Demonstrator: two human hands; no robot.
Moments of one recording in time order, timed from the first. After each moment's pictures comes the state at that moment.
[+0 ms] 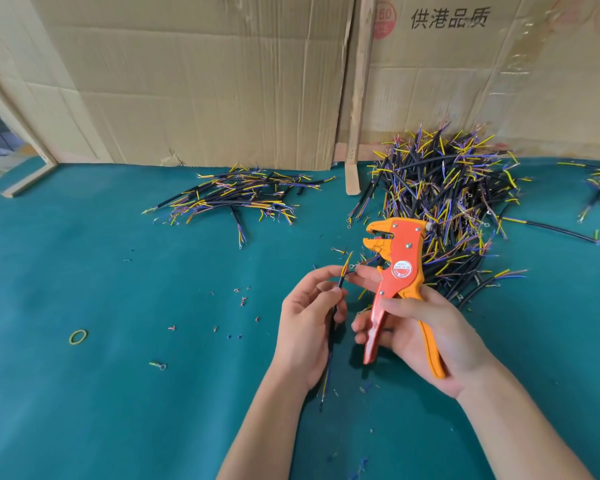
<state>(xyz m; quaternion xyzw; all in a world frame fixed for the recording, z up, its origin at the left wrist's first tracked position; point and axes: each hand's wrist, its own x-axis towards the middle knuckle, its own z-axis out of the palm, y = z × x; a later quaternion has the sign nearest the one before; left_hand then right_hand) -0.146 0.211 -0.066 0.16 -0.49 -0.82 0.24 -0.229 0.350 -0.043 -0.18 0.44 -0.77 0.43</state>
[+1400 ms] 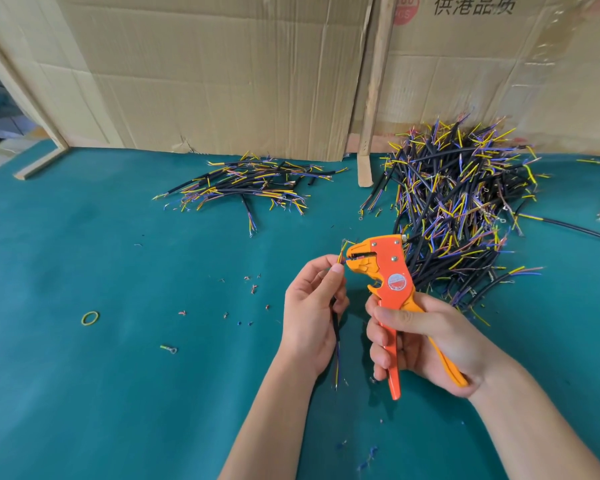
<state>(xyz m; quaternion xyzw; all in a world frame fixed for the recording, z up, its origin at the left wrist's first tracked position) -0.152 0.204 -0.071 0.18 -0.45 -0.83 0.28 -0.223 0.352 -0.039 -0.19 0.47 -0.67 0.54</state>
